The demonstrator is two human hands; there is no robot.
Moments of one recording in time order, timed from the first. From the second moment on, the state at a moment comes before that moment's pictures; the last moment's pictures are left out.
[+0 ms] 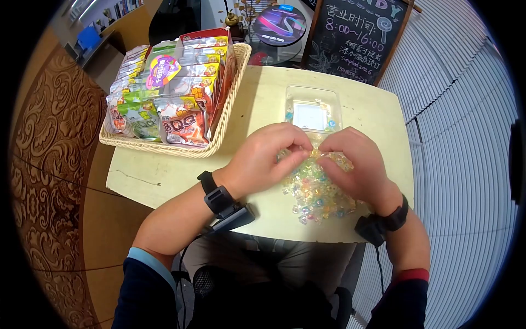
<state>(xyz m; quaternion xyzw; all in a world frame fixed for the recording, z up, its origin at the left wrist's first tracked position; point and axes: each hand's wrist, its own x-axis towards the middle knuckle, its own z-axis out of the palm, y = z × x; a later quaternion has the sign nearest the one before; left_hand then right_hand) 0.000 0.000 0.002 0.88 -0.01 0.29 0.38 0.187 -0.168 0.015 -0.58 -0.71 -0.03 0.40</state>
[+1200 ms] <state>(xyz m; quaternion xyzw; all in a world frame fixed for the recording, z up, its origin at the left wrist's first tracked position) 0.005 0.014 -0.016 0.90 0.16 0.31 0.25 0.221 -0.161 0.005 -0.64 -0.61 -0.13 0.44</state>
